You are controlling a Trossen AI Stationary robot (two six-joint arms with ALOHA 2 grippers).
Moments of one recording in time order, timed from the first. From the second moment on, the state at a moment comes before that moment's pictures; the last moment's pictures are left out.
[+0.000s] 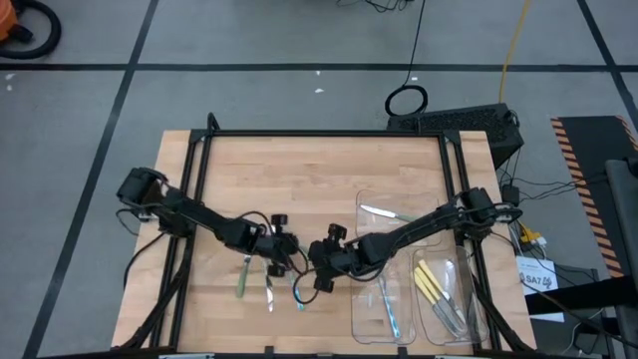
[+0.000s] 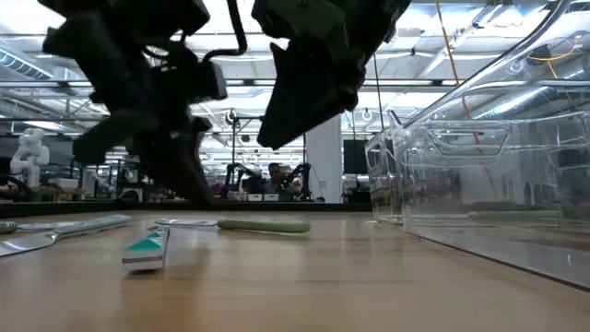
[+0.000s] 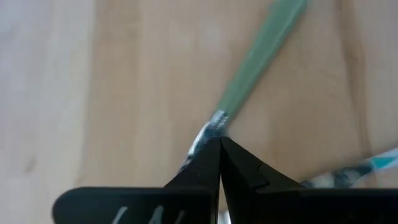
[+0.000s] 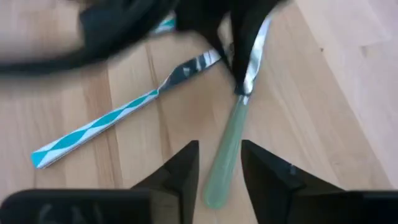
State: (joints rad) left arm -0.31 1.65 0.79 -0.16 -0.32 -0.10; right arm 0.33 1.96 1.41 -0.42 0.36 0.48
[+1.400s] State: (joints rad) left arm -0.23 1.44 0.79 -0.42 -0.31 -0.19; right arm 0.24 2.11 1.41 -0.48 0.19 0.42
